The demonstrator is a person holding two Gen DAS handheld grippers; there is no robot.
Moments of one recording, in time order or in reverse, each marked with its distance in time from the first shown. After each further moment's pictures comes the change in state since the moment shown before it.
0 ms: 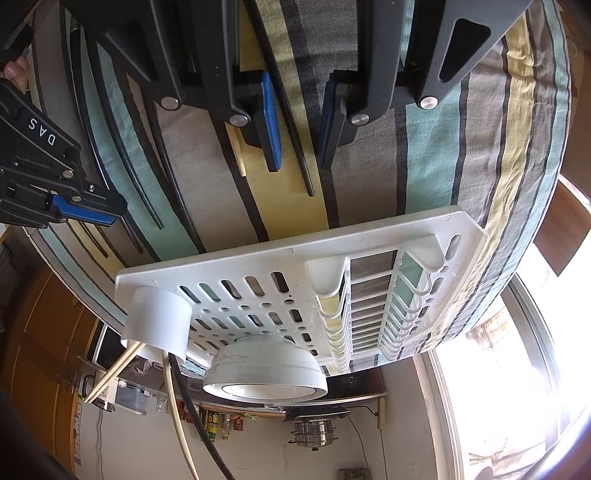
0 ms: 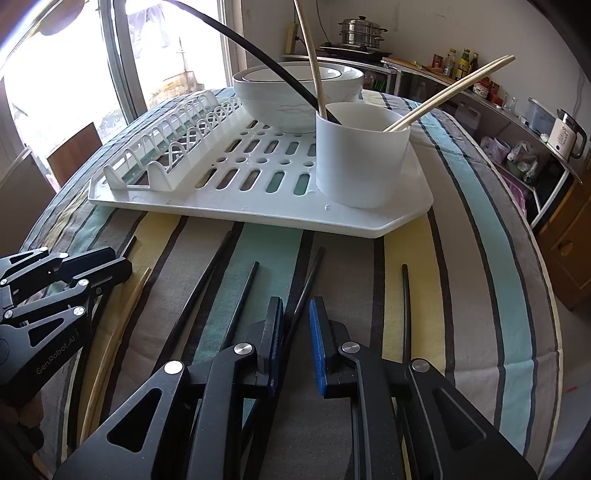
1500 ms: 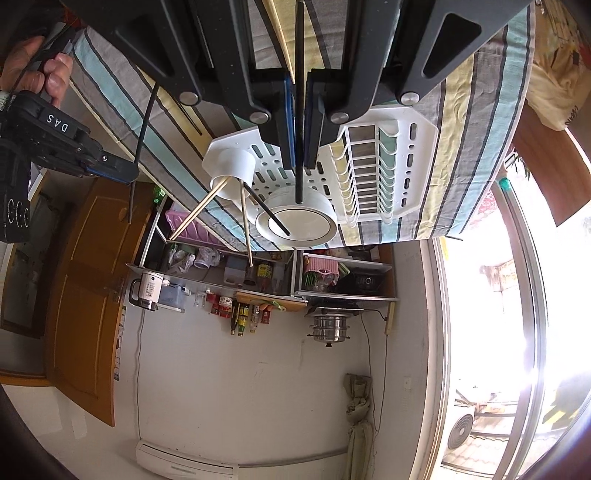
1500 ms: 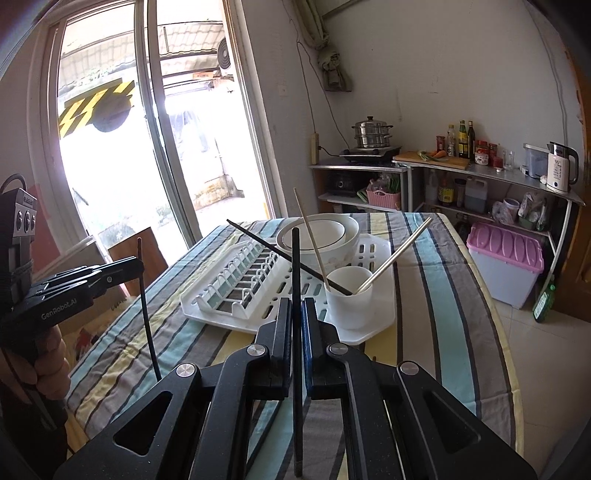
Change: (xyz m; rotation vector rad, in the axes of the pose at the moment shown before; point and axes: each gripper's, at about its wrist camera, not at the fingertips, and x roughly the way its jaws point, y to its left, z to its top) left arm -0.177 0.020 0.041 -0.038 -0.391 -0.153; right arm -0.153 -0.032 0.011 0.060 -0.434 0.193
